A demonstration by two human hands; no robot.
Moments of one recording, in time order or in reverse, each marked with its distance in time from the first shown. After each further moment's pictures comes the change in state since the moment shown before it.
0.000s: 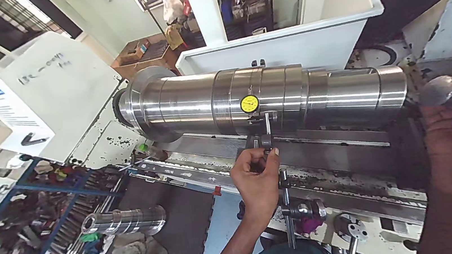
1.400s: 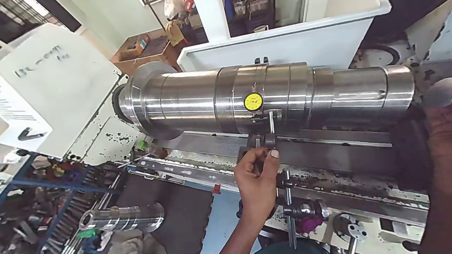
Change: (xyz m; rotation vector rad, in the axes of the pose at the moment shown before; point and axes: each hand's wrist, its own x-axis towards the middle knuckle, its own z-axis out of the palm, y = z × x) left_hand 0.001 -0.002 -0.012 -0.153 -0.162 -0.110; right_hand -0.002 0.001 -0.004 -0.039 -0.039 -0.006
